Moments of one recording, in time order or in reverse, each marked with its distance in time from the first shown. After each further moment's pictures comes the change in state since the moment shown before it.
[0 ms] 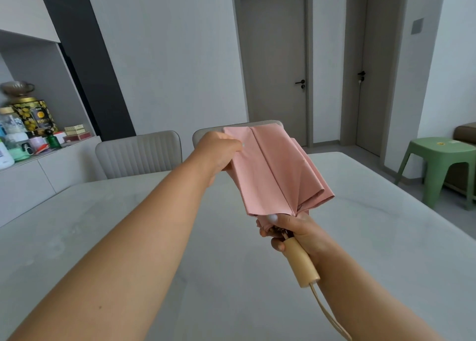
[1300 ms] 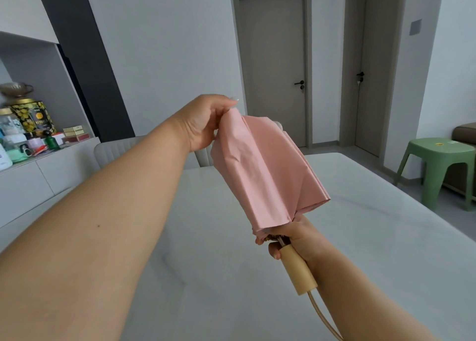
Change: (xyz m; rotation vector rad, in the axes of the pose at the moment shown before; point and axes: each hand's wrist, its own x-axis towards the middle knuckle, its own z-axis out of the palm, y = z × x) left_hand 0.025 0.043 -0.033 -0.177 -0.327 0.092; right_hand -0.003 -0.002 0.004 -0.105 0.022 0.033
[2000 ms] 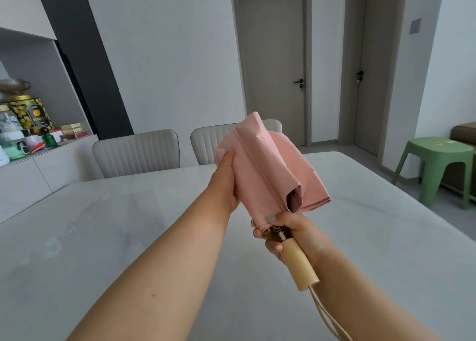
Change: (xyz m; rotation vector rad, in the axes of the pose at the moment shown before) left_hand -0.003 -0.114 0.058 -0.551 0.350 -0.328; right_hand 0.003 0.003 0.002 0.284 0.019 0.079
